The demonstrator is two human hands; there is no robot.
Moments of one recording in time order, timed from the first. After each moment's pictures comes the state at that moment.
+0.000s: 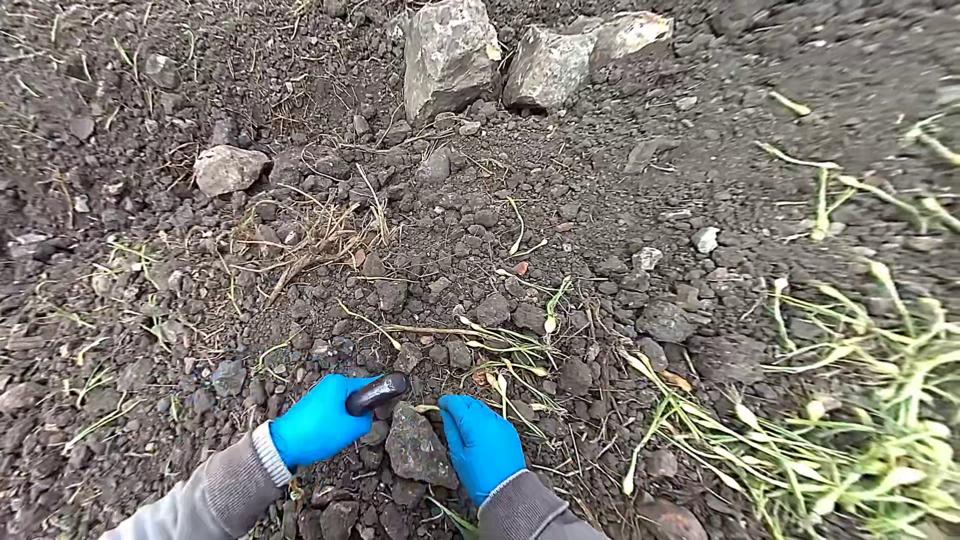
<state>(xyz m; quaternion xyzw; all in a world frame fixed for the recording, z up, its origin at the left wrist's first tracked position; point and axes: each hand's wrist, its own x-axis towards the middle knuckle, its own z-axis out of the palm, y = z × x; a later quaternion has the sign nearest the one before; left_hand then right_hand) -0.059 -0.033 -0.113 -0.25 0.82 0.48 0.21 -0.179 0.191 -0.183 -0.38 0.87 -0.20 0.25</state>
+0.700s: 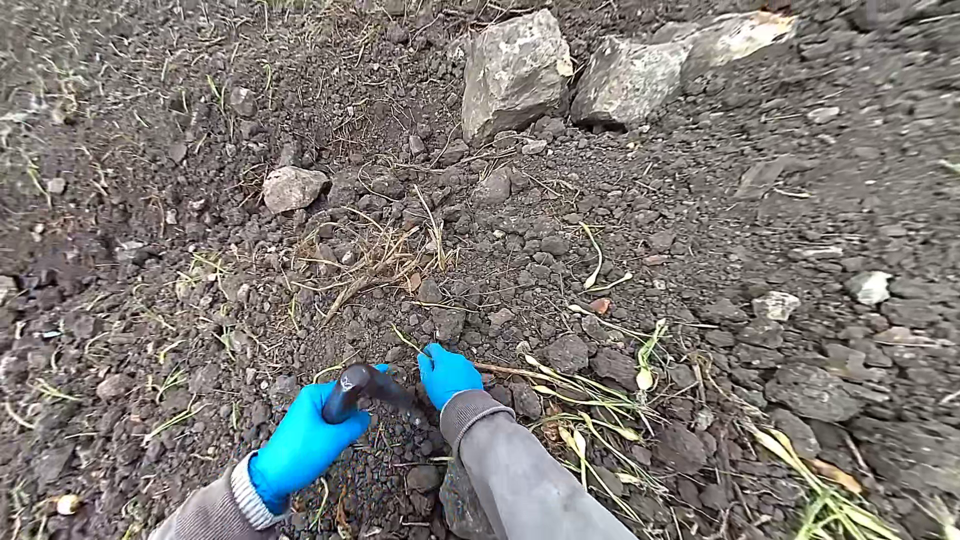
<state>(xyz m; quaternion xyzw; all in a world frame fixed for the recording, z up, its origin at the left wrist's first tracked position) -0.012 -0.079 -0.106 -0.38 0.73 0.56 -0.04 -0.213 0.004 -0.211 -0.29 0.85 -0.11 0.42</state>
